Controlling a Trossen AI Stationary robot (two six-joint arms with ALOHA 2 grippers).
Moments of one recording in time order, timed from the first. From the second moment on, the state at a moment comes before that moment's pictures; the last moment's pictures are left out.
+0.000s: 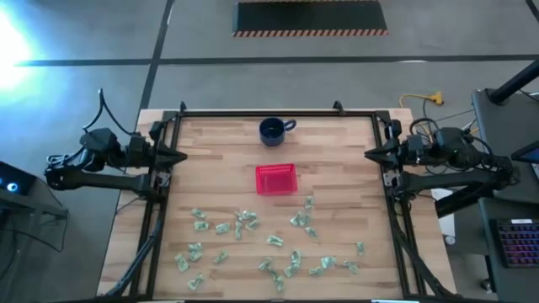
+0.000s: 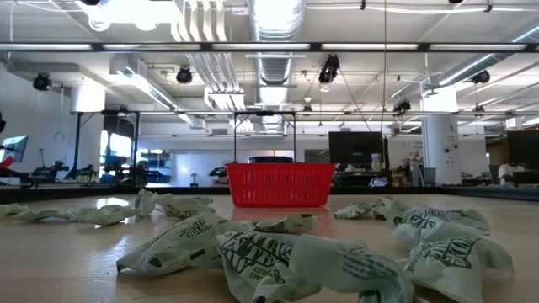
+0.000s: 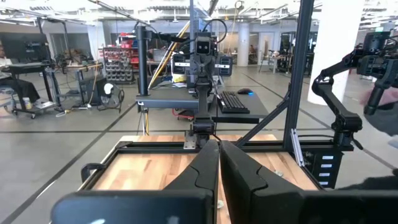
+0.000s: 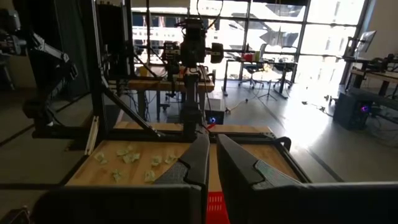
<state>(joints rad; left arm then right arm) 0.00 0.39 0.78 -0.38 0.00 0.00 0.00 0.40 0.79 -0.39 0.00 -0.01</state>
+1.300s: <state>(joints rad) 0.00 0.40 0.78 -0.27 0.00 -0.10 0.00 0.40 0.79 -0.35 0.00 0.00</state>
